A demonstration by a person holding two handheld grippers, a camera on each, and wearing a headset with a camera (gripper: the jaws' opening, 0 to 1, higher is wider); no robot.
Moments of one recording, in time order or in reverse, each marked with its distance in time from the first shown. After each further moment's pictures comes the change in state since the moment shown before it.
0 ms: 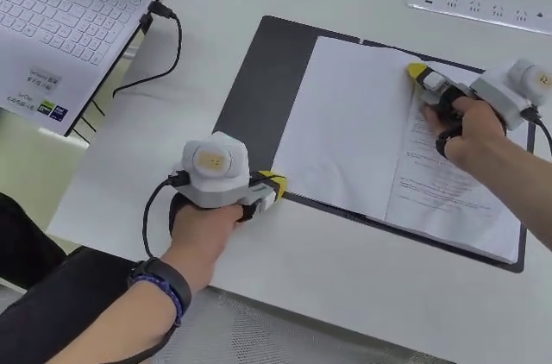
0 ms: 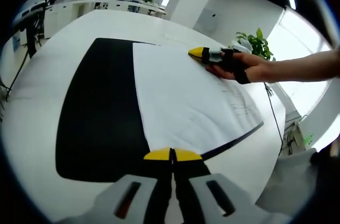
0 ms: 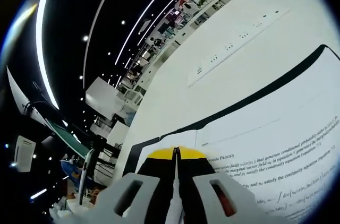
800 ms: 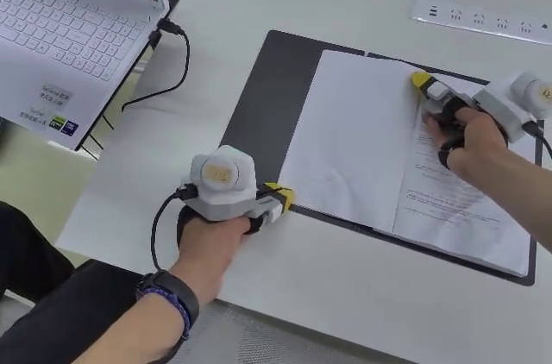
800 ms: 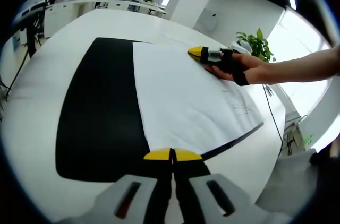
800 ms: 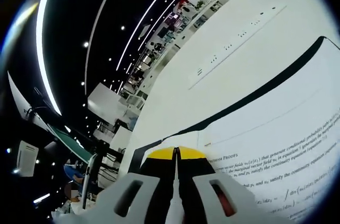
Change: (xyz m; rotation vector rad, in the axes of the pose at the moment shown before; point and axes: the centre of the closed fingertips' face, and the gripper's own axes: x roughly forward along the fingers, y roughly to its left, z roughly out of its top) left arm 0.000 0.001 0.000 -0.003 0.004 -0.002; right arm -0.002 0.003 -0.009 0.026 -0.031 0.021
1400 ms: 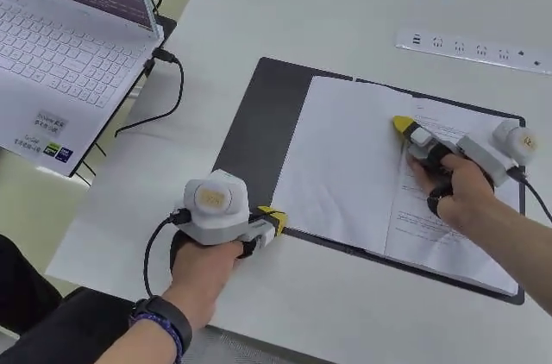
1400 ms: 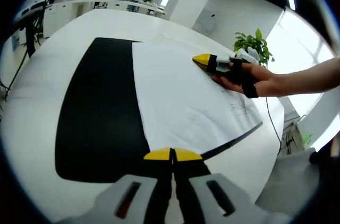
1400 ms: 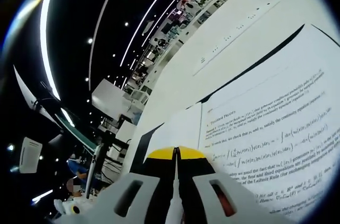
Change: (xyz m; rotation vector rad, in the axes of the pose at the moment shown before) left arm 0.001 0.000 0.000 0.005 -0.002 -0.012; right arm -0.052 0.046 -0.044 -0.007 0.031 0.034
